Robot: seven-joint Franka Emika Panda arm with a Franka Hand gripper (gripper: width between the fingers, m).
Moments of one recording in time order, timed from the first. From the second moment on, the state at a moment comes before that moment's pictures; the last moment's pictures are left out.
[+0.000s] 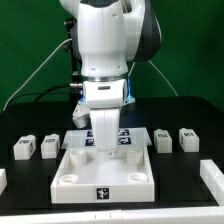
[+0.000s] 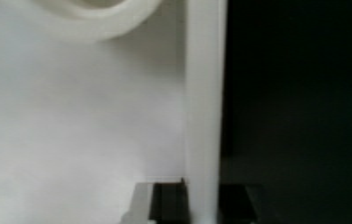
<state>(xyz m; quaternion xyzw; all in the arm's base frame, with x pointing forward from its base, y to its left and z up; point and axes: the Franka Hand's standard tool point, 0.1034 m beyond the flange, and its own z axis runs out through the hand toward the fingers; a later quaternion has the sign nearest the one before) 0.424 -0.011 0.012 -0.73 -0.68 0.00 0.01</state>
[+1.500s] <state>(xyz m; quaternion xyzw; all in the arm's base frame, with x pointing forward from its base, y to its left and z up) 0.497 0.075 0.013 -0.72 -0.70 0.01 0.03</state>
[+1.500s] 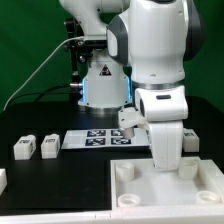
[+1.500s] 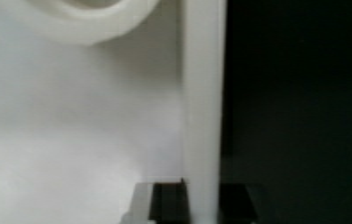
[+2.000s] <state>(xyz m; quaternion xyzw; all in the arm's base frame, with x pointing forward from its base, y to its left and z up) 0.496 0.074 0.012 -0.72 -0.70 0.01 0.03</state>
